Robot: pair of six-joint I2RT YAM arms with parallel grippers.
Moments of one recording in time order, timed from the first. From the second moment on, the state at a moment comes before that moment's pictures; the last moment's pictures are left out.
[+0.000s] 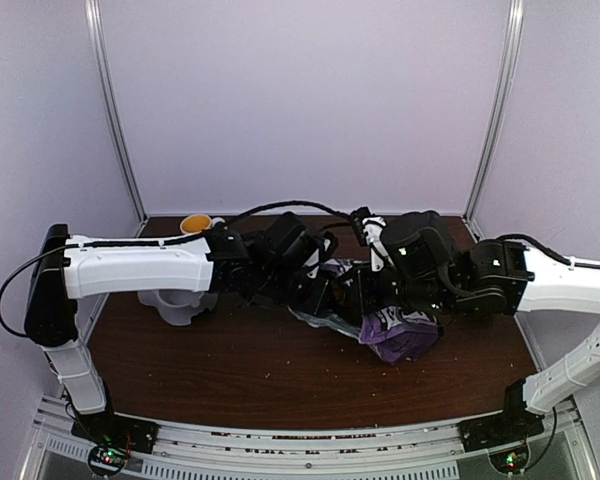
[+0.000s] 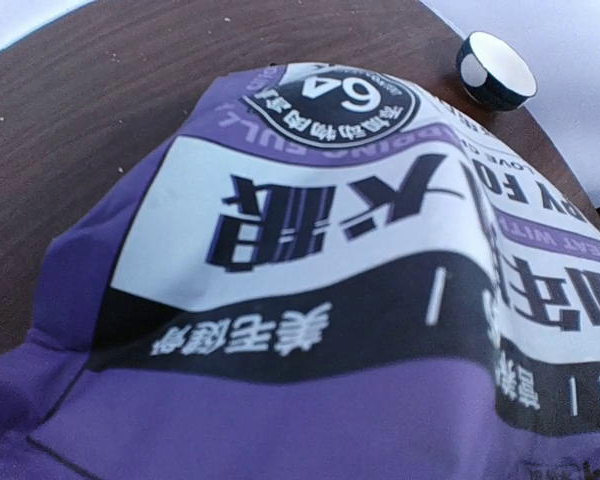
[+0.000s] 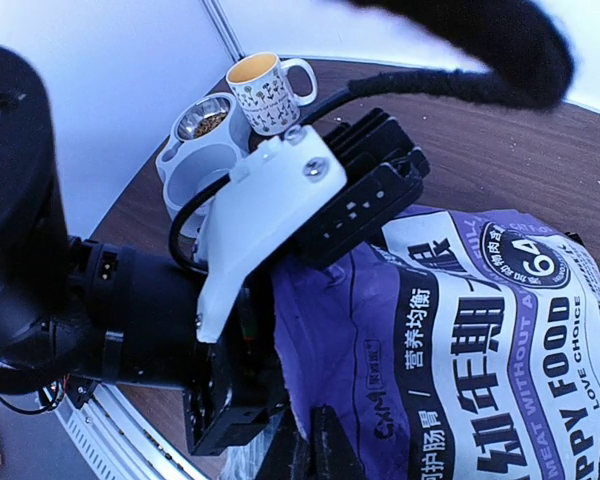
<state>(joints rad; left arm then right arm) -1.10 1.80 1.48 -0.47 -0.09 -0.47 1.19 1.30 1.19 -0.48 0.38 0.60</state>
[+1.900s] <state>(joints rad) -1.13 1.67 1.13 0.15 0.47 -0.72 1.14 1.15 1.11 -0.55 0.35 0.66</state>
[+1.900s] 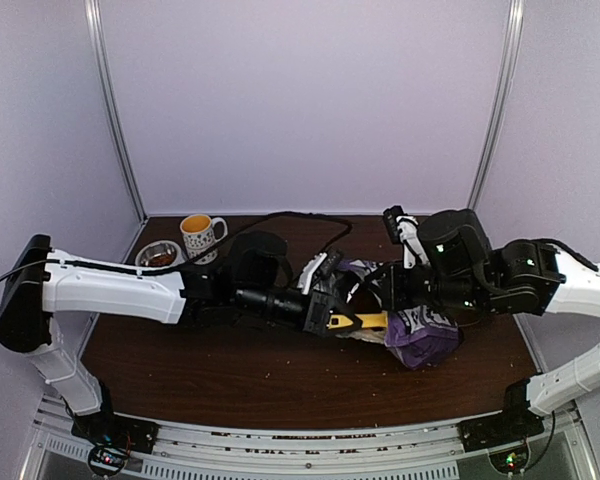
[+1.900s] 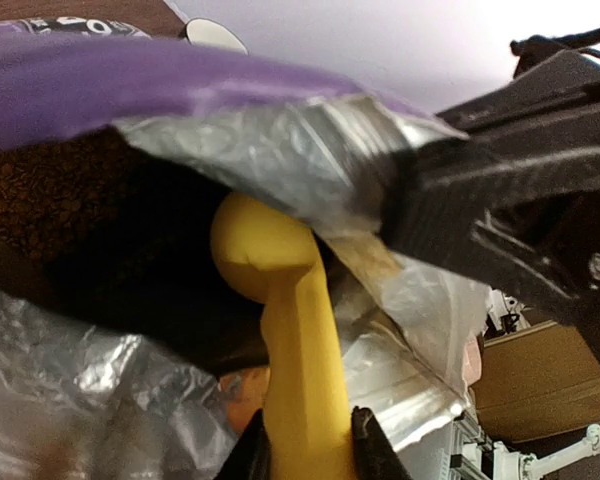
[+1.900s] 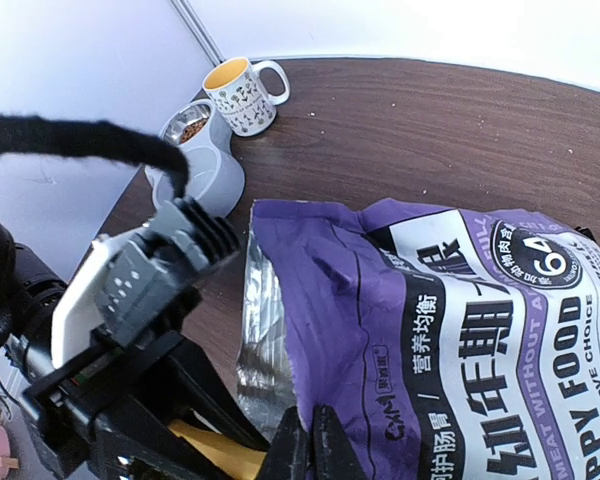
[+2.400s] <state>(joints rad) -1.01 1.29 0.79 0.26 0.42 -0.99 1.13 1.13 1.11 -0.54 0.38 0.66</state>
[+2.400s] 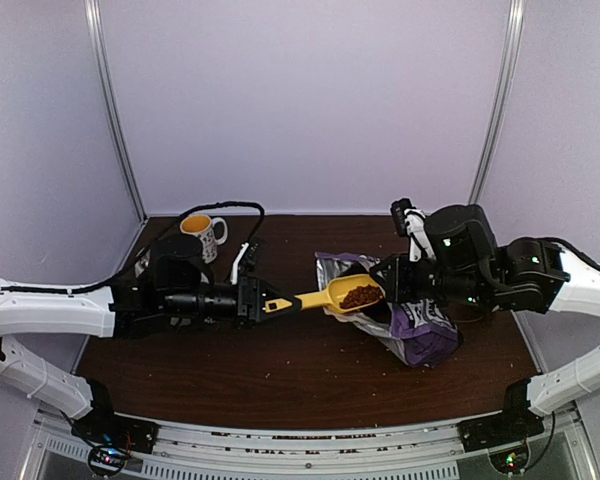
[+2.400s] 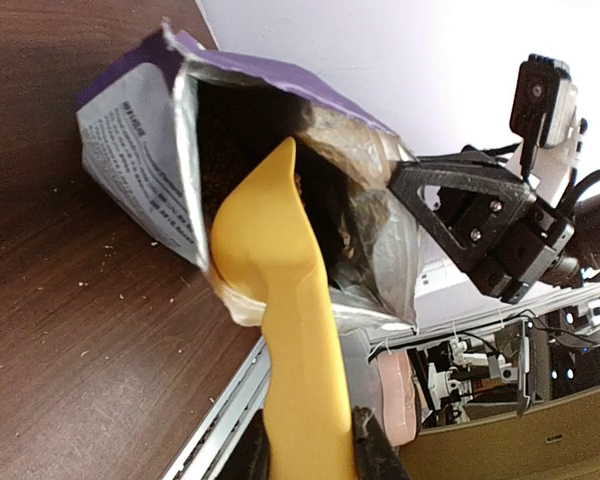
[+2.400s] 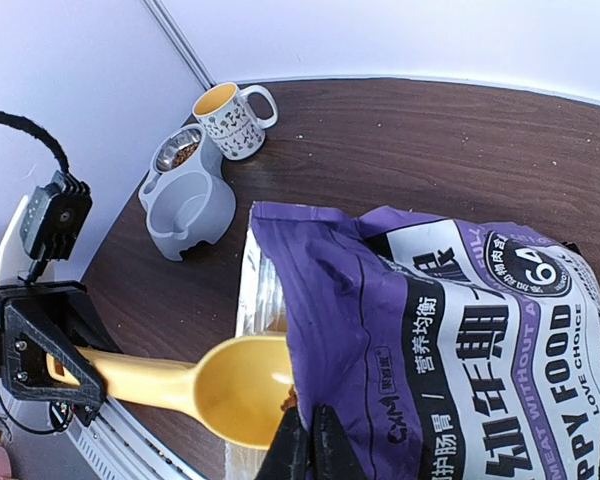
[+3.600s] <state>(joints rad) -0.89 1.09 0.59 0.56 0.57 -1.26 1.11 1.11 1.11 -0.55 0.43 0.66</state>
